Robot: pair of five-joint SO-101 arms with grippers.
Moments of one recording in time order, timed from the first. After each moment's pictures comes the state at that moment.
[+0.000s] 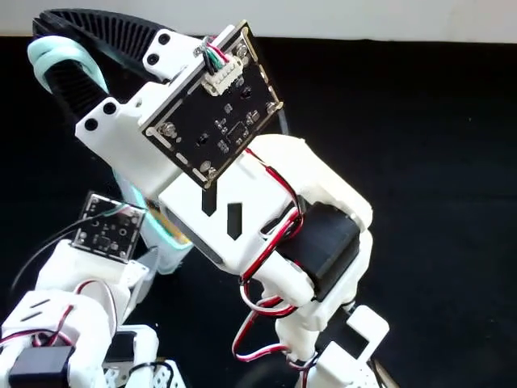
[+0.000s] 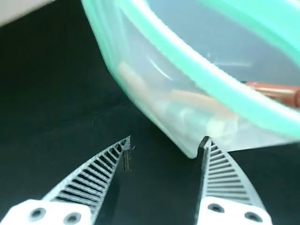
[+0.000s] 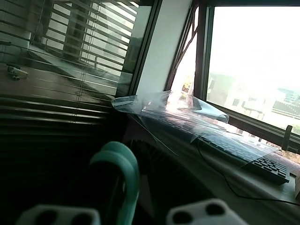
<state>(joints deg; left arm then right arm) -9.1 -79.1 37.8 95.3 -19.0 -46.1 6.2 -78.6 64.1 13.1</state>
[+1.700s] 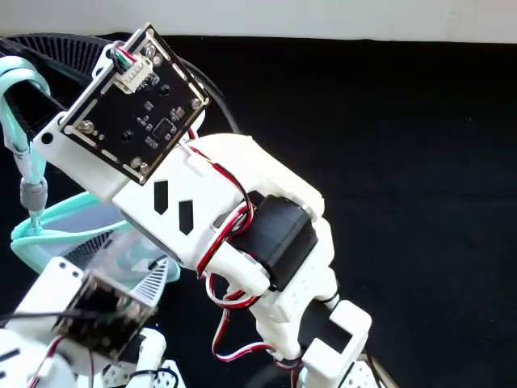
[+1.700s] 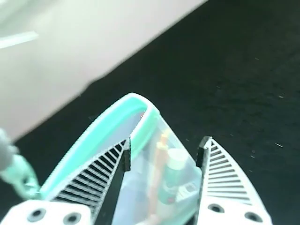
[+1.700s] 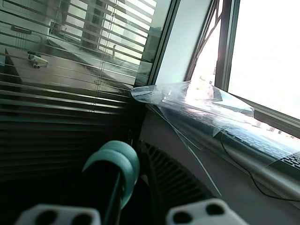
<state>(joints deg) 0.2 -79.1 15.9 100.9 -28.3 -49.2 10.5 -78.6 63.1 13.1</state>
